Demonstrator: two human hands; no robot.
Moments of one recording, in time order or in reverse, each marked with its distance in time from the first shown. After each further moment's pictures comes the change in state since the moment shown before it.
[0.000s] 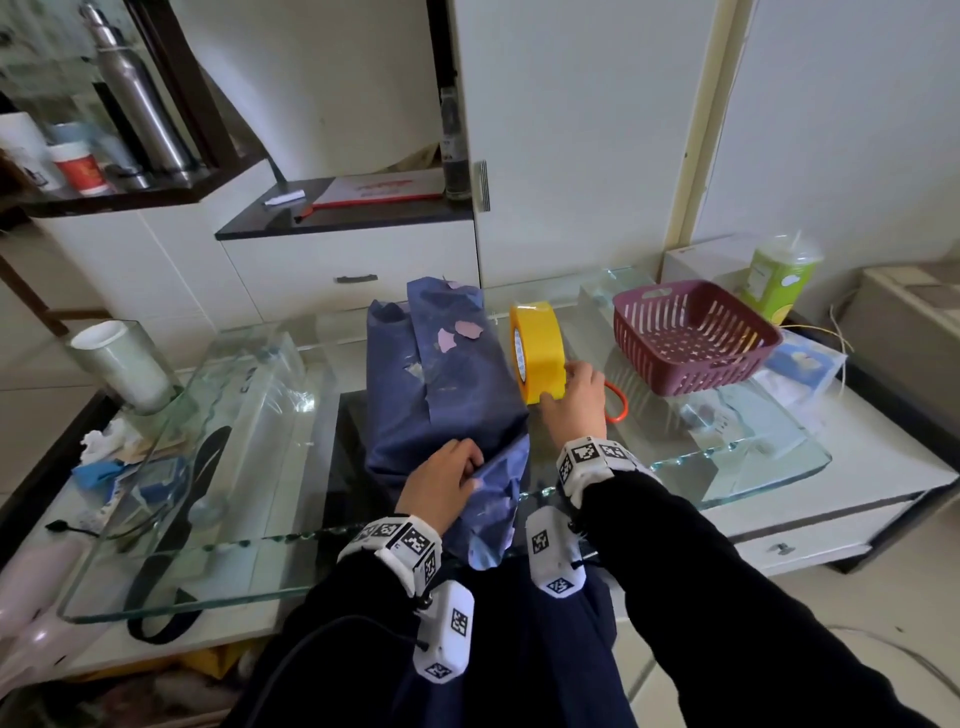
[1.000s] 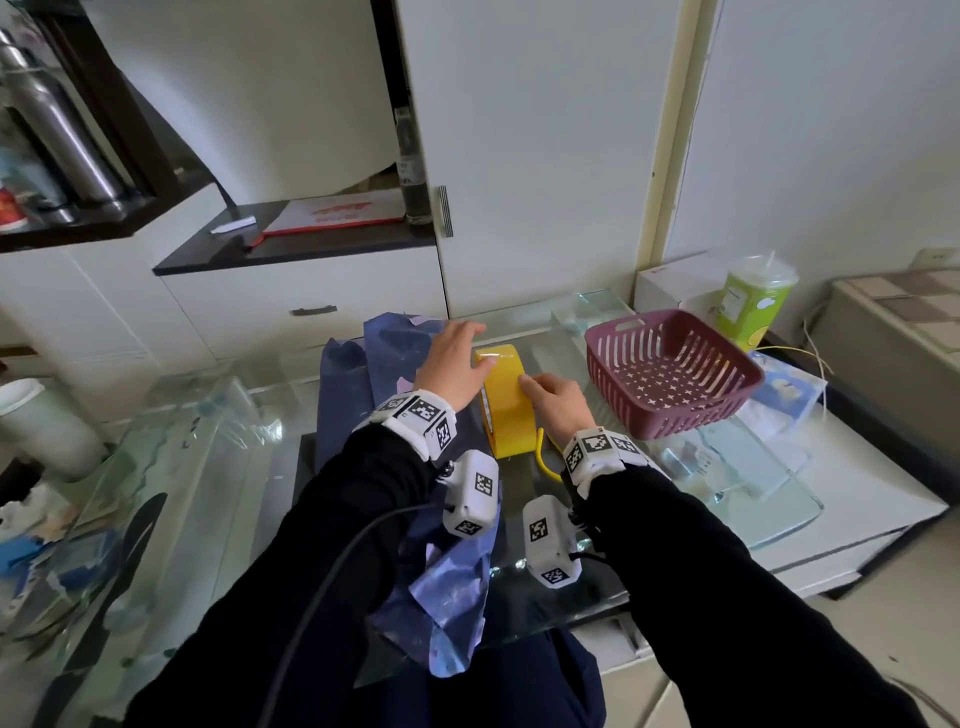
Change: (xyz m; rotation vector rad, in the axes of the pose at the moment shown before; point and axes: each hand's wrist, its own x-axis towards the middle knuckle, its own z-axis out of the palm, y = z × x) left_hand 0.073 0.036 -0.063 -0.102 0.120 0.040; right_hand -0.013 -0.005 0.003 0.313 -0.280 0.145
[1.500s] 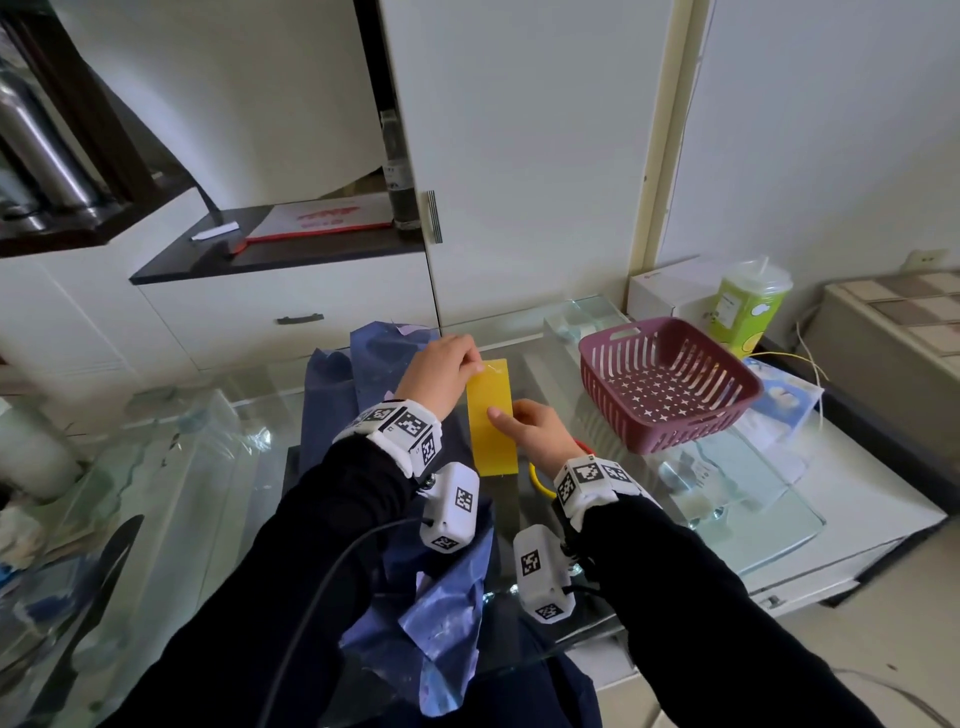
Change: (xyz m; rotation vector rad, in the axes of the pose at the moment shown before) left_hand -0.019 -0.006 -0.017 0.170 0.033 0.093; right_hand -0.023 0.018 0.029 0.100 -0.229 -0.027
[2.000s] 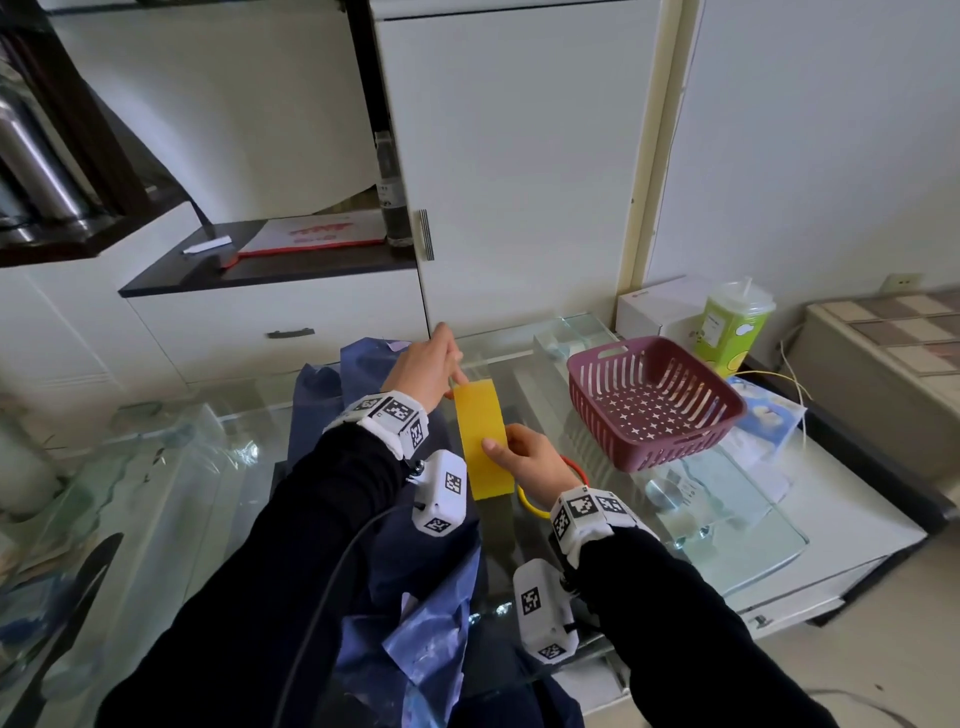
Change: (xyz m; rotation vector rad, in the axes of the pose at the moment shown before) left_hand 0.001 0.006 -0.026 -0.149 -0.046 -0.091; right_hand -0.023 0.003 0.000 -0.093 -0.060 -0.119
